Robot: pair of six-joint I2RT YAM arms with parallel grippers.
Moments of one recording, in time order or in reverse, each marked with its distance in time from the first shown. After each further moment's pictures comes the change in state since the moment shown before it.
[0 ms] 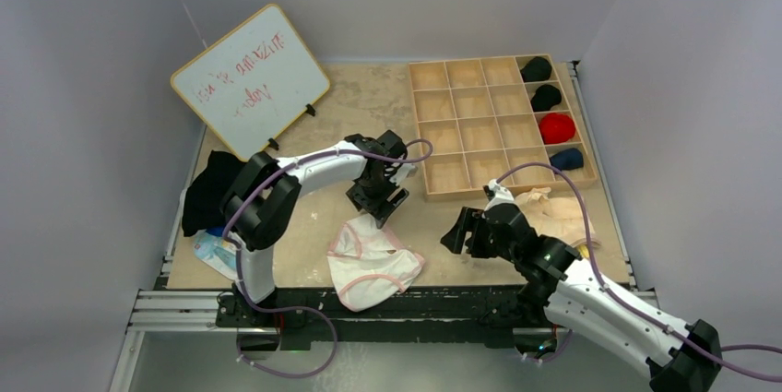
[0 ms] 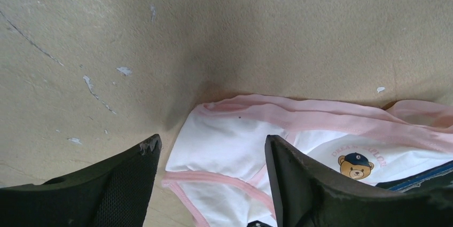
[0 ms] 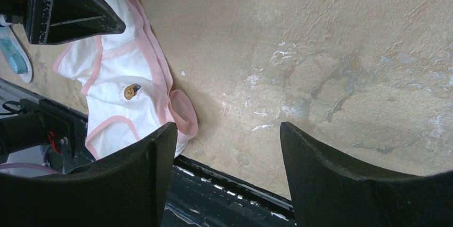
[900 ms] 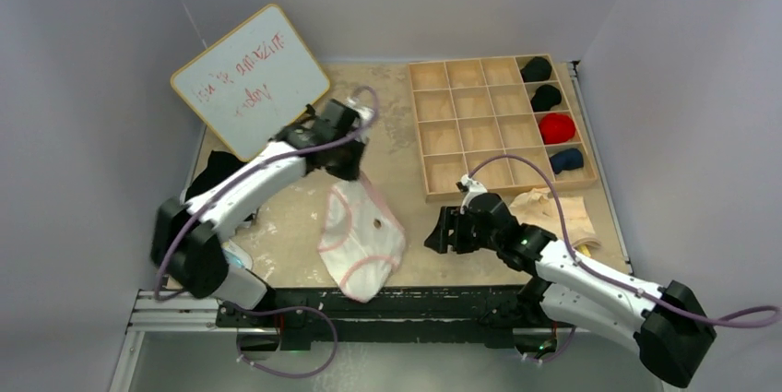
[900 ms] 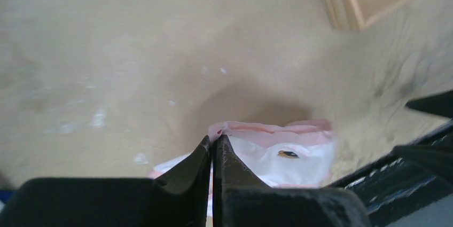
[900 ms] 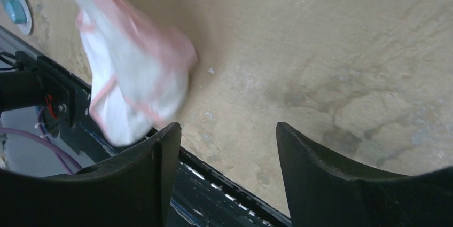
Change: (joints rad) left arm 0.093 -0.328 -0.068 0.104 -0.069 -0.164; right arm 0.000 0.233 0.004 0.223 -0.154 -0.109
